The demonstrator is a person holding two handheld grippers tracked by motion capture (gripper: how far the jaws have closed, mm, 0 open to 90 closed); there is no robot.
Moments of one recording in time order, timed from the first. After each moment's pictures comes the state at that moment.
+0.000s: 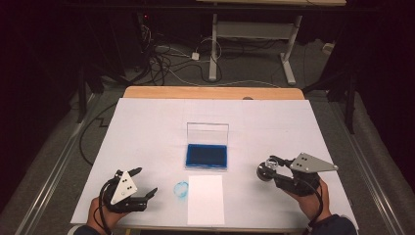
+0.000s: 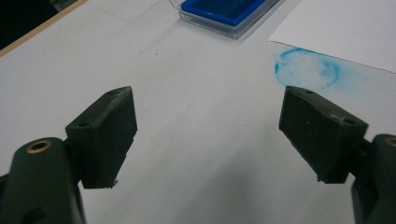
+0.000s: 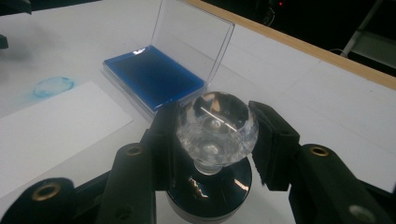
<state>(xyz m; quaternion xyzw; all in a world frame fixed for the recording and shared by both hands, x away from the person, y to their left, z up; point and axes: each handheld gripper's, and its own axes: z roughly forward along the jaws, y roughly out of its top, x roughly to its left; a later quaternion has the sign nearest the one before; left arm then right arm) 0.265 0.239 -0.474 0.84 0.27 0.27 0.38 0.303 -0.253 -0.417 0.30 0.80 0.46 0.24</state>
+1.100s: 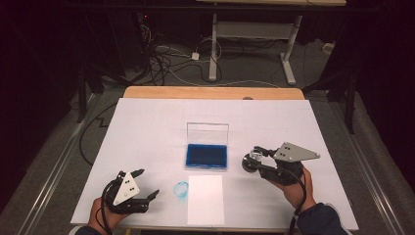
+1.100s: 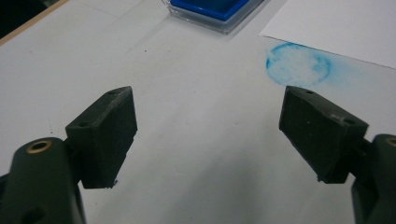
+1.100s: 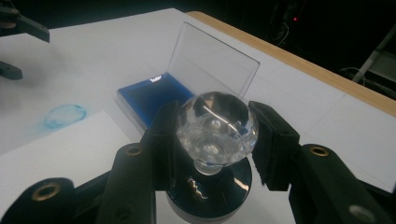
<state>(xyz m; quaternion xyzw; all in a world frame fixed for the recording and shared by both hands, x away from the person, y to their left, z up) 0.265 0.235 -0.477 0.85 0.26 0.26 0.37 0.323 -0.214 -0.402 0.27 0.80 0.49 0.23</state>
